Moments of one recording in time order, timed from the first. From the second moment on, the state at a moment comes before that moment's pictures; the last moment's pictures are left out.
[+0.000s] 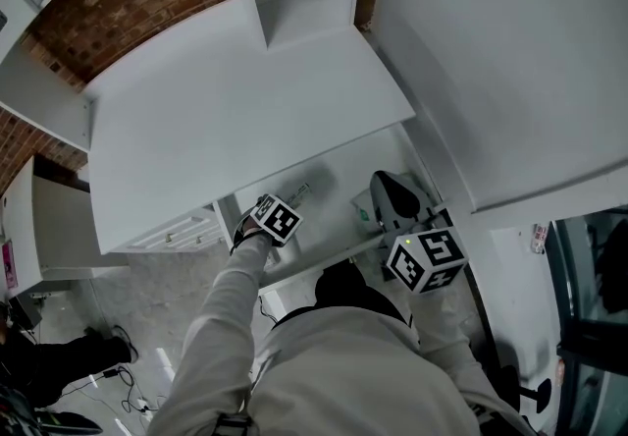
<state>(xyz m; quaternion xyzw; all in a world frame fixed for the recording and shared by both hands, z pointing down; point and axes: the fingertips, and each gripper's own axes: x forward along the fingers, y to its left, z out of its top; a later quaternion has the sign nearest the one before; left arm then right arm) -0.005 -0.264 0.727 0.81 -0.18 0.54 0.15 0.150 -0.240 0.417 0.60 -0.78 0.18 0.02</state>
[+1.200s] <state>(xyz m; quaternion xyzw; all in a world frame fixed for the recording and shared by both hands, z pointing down) 0.003 -0.280 0.554 0.88 -0.32 0.33 0.09 0.121 -0.243 0.415 0.57 -0.80 0.17 0.02</state>
